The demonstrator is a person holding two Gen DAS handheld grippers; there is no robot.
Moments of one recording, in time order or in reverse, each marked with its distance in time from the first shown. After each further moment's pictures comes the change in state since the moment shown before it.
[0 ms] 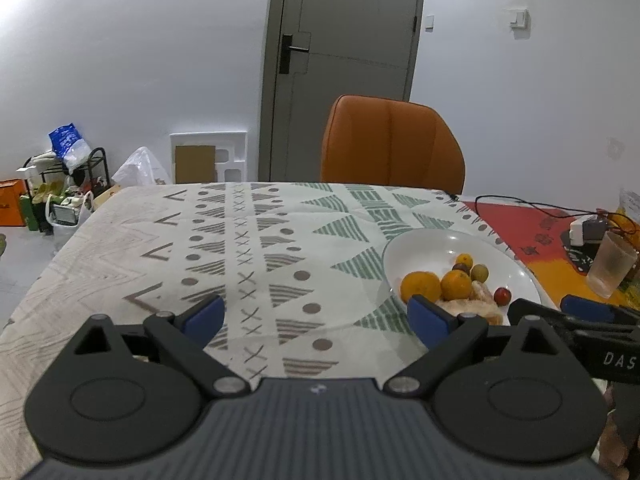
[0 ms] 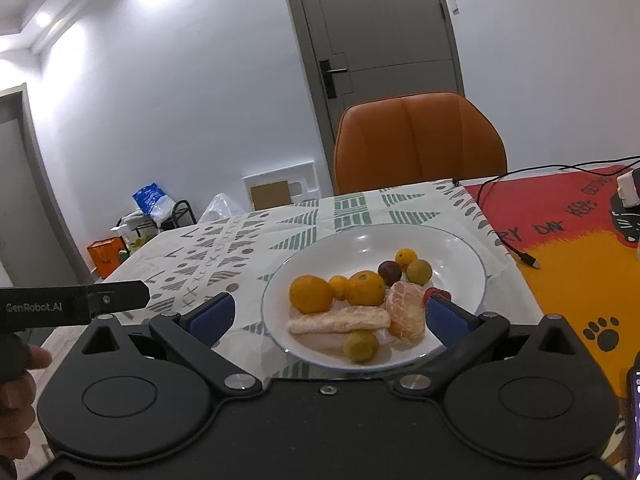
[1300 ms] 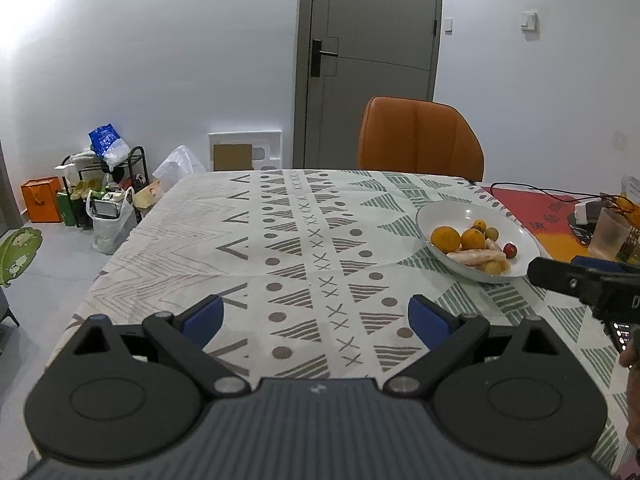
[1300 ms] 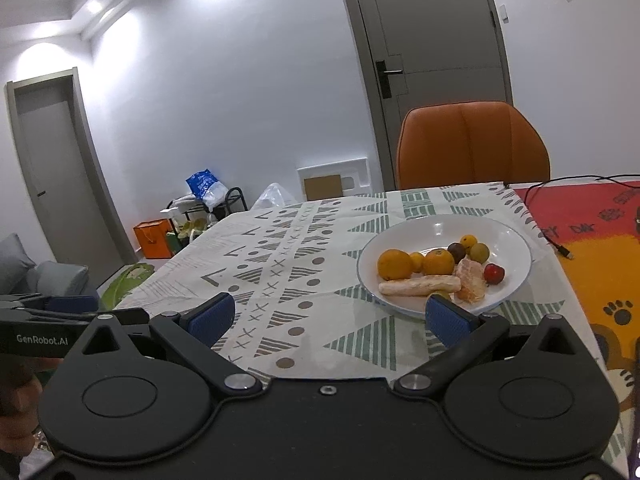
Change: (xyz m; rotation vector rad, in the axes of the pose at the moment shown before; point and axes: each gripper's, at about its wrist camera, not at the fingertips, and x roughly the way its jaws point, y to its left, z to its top) left arm -0.105 0.039 -0.047 0.004 -0.012 0.082; right arm -0.067 0.053 -0.015 -0.065 0.012 0.126
